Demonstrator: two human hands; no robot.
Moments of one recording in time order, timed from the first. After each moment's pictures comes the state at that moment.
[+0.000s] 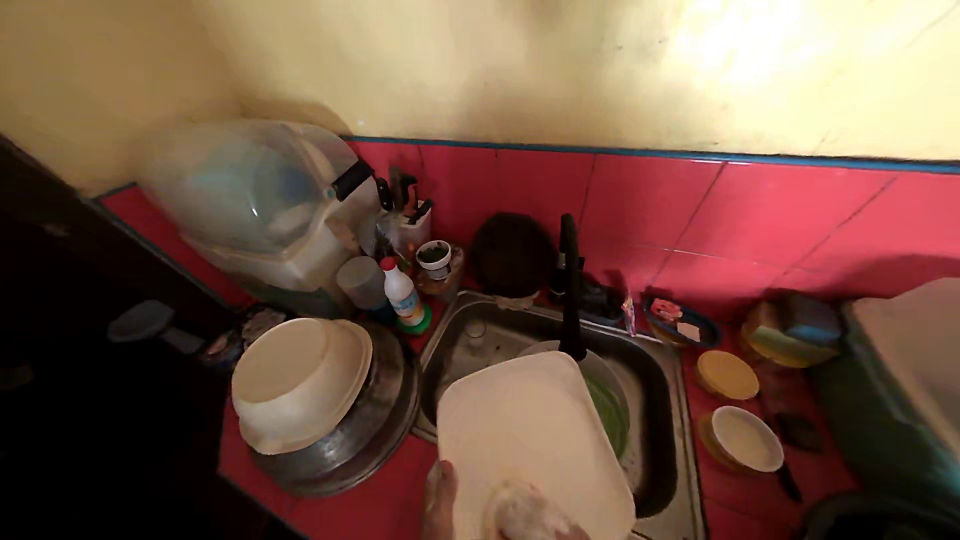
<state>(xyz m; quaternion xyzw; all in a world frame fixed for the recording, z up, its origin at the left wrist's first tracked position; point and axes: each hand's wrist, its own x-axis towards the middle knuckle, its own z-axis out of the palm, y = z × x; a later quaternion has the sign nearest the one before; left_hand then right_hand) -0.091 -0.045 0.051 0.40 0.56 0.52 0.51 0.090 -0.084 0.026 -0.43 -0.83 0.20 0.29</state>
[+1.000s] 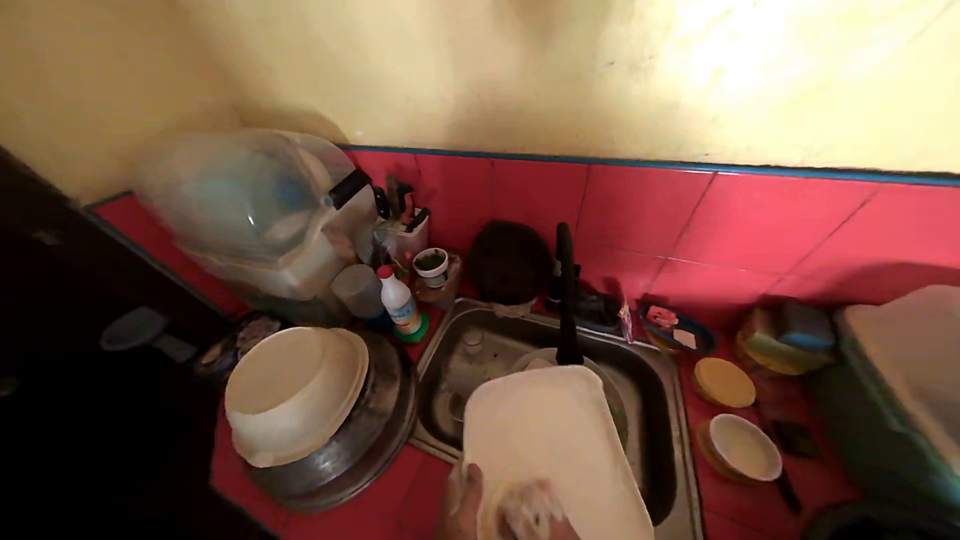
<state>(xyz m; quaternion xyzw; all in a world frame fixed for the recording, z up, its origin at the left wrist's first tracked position) -0.070 -0.036 0.069 0.44 0.55 0.46 0.54 0.073 -0.069 0.053 -0.50 -0.78 0.22 0.29</state>
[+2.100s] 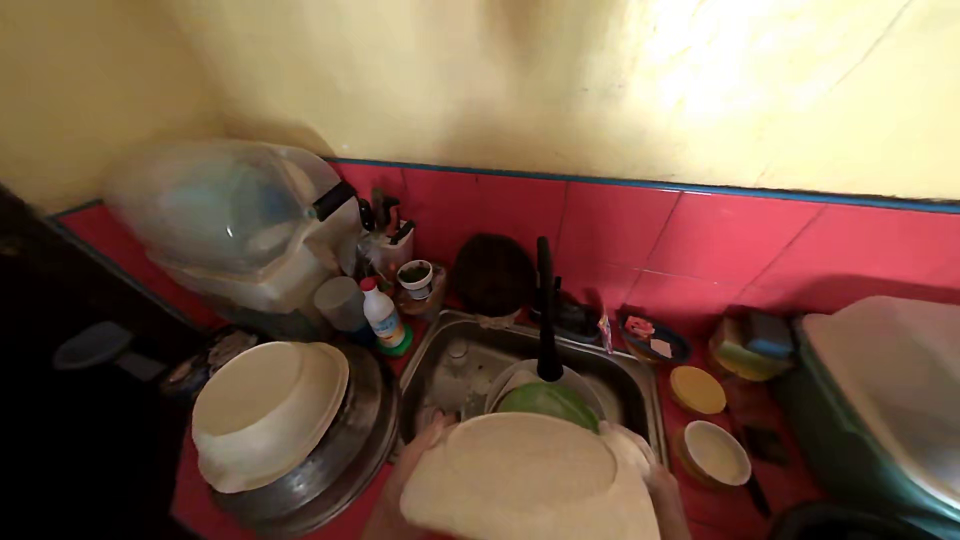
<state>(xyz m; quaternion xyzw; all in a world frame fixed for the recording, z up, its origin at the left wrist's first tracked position) -0.102 0.032 0.078 0.32 0.39 0.46 0.73 0.204 -0.042 0.040 -0.63 -0.60 0.16 0.47</state>
